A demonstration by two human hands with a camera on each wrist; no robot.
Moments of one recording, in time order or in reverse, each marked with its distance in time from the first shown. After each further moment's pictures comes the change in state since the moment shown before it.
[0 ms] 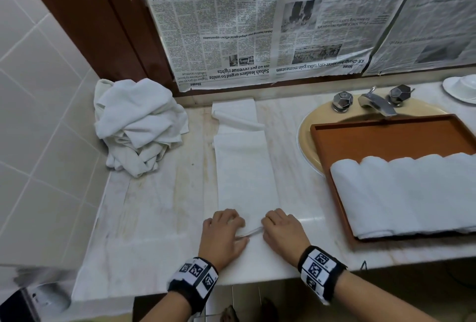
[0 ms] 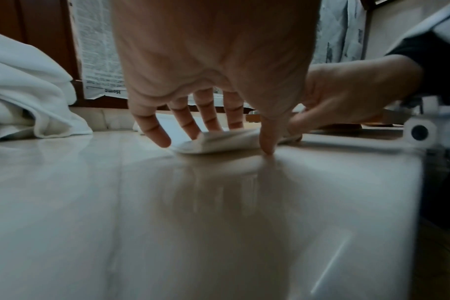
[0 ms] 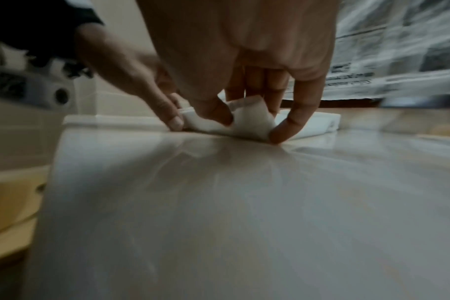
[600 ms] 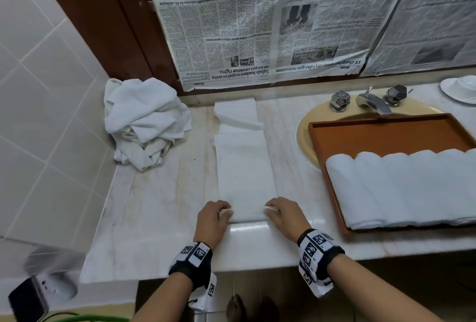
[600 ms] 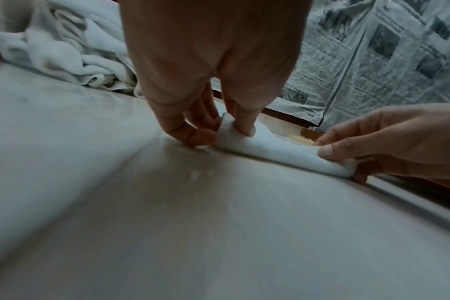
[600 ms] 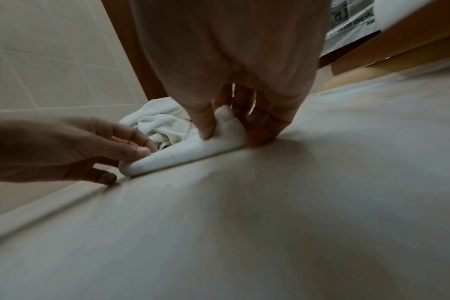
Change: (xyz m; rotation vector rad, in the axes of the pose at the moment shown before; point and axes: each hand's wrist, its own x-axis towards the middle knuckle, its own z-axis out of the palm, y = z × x) left_hand 0.002 -0.003 -0.011 -0.456 0.188 -0.294; right_hand 0.000 0.026 -0.015 0.552 -0.017 0.240
